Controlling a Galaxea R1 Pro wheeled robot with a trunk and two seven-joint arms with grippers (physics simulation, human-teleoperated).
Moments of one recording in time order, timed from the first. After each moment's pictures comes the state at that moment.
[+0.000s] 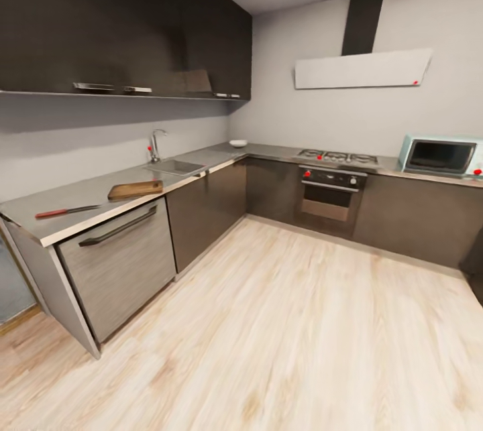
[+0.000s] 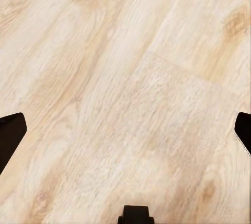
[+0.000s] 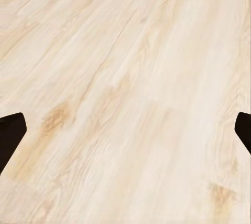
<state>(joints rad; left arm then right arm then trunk) 0.00 0.04 0.01 -0.41 0.01 -0.32 0.00 0.00 0.04 0.00 -0.54 0.00 -0.49 -0.11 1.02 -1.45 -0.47</state>
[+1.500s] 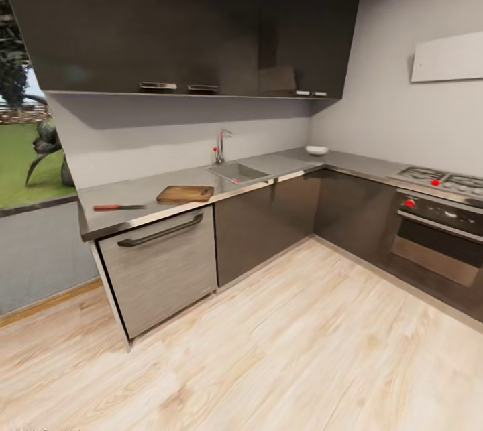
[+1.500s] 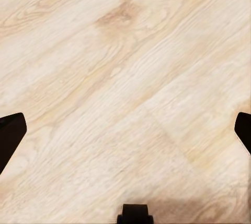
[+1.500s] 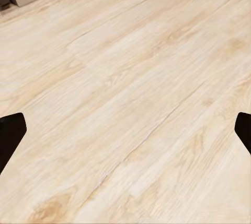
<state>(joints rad) 0.00 0.04 0.01 -0.40 0.01 -0.32 0.00 0.00 0.04 0.00 -0.54 0.00 -0.49 -0.11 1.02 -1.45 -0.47</state>
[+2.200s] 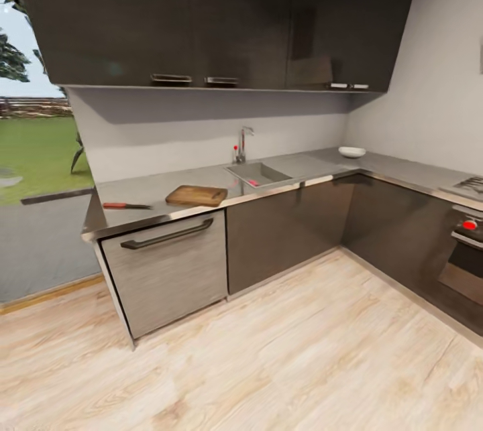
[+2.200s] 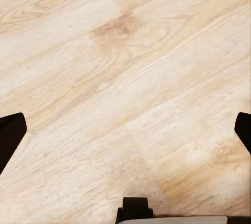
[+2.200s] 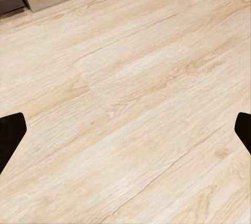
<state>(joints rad) 0.00 0.04 0.01 -0.40 0.01 -0.32 0.00 0.00 0.04 0.00 -0.54 0.00 -0.49 -0.11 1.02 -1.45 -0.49</state>
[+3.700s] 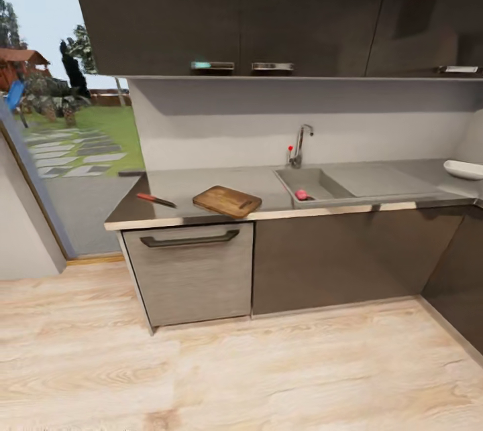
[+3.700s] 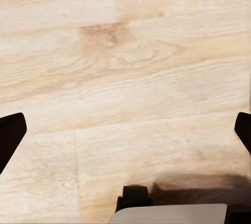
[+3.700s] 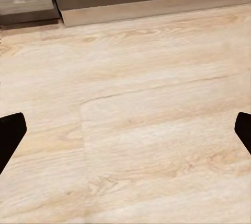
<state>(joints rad) 0.00 0.04 0.01 -0.40 0.01 -0.32 0.00 0.00 0.04 0.00 -0.54 0.00 -0.49 -0.11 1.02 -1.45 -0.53</state>
